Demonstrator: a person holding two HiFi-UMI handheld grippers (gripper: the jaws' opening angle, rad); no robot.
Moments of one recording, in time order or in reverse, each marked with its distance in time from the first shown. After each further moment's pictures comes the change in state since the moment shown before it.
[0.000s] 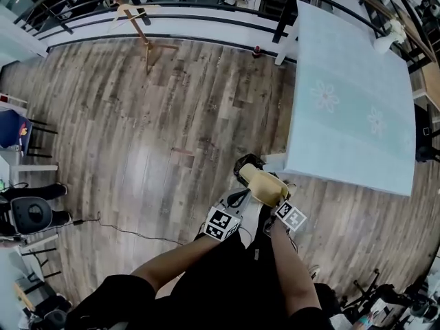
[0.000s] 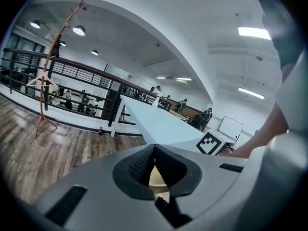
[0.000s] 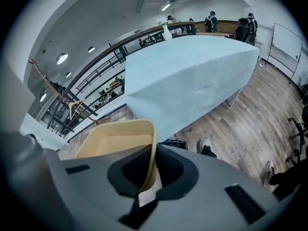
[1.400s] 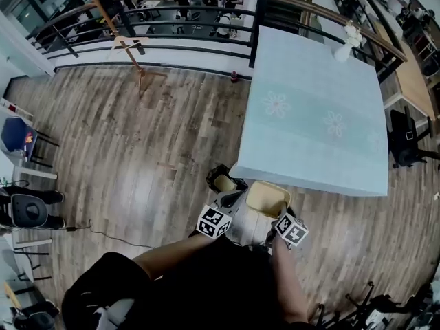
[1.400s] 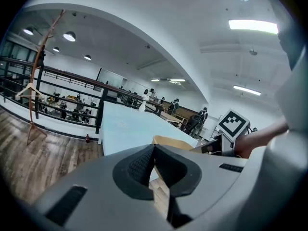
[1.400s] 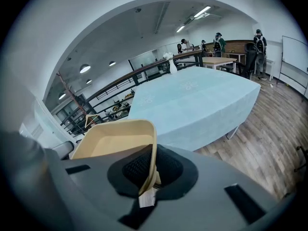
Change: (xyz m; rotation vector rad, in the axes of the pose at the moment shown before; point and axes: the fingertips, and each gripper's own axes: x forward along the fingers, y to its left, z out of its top) left arm 0.070 -0.185 0.050 0.054 -0.032 -0.020; right arm -0.171 -0.129 0.138 -0.143 -0.205 0.148
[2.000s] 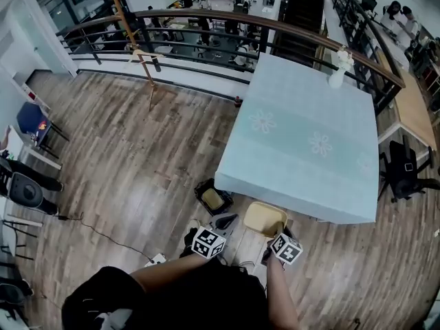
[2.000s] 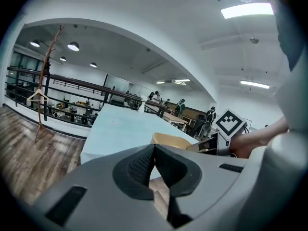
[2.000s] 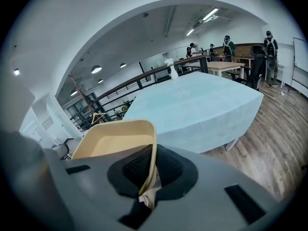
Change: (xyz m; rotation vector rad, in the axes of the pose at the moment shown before) left arm 0.042 -0.142 -0.032 0.011 -0.035 0.121; right arm -0.045 -0.131 0.028 -0.093 -0.030 0.105
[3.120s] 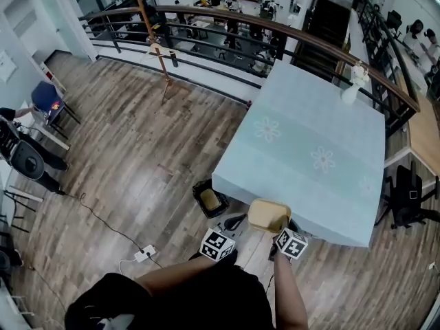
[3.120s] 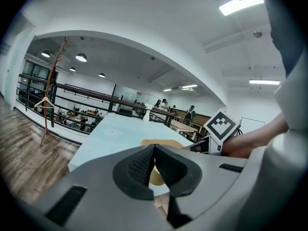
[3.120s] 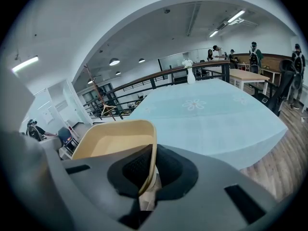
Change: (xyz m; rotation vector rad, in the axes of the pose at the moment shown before) left arm 0.069 -0.034 0.040 -0.006 -0.106 0.126; right arm 0.049 -0.024 0.085 -0.209 0.020 0.125
